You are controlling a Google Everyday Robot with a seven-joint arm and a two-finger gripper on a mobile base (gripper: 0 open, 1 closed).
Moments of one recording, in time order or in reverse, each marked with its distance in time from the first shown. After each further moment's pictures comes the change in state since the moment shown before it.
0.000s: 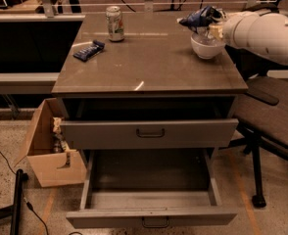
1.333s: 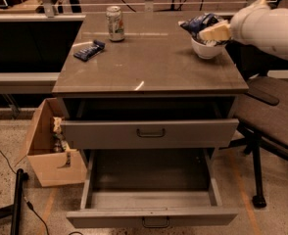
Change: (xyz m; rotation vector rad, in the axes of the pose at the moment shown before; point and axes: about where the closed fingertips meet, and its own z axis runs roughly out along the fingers) arm -0.011 -0.024 -0.034 0.094 0.015 0.005
